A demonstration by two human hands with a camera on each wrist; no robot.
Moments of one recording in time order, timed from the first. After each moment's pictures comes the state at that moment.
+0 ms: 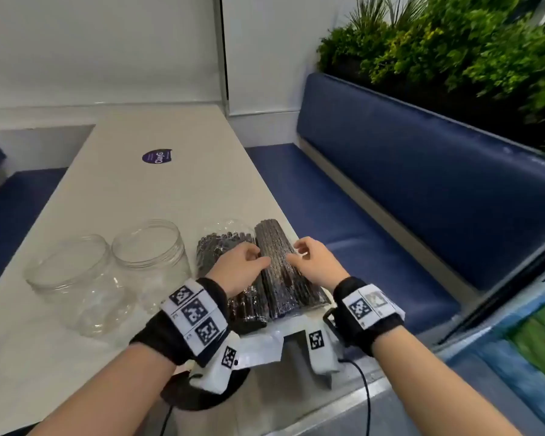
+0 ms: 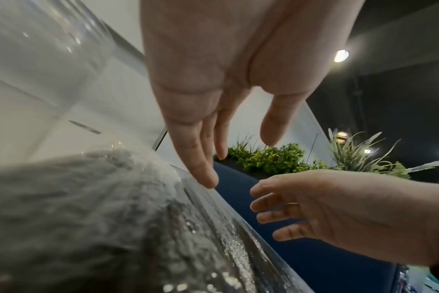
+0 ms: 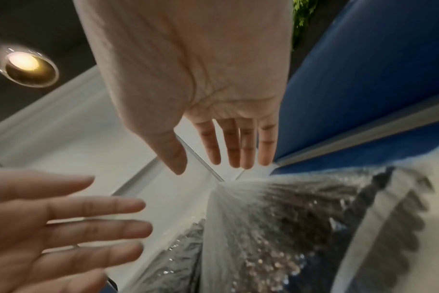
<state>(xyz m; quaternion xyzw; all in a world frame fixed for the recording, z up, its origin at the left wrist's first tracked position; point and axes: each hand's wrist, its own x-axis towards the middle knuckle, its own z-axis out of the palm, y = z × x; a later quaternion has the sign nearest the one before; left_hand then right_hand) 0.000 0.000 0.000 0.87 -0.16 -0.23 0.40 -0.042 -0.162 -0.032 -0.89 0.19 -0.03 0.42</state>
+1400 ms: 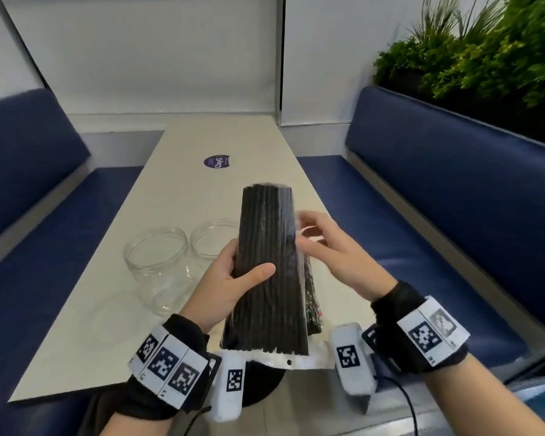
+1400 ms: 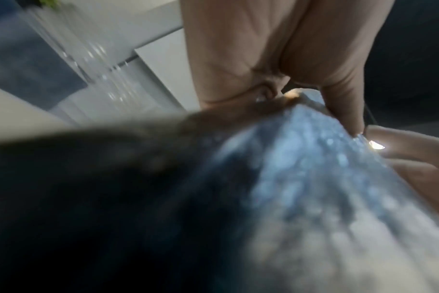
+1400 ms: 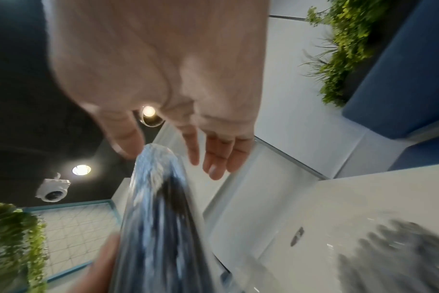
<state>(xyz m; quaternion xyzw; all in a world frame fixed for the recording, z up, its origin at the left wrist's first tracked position) -0.038 0.110 0.032 0.71 -0.19 -0.12 0.67 -0.062 -0.079 0.057 -0.84 -0.09 -0.05 0.53</state>
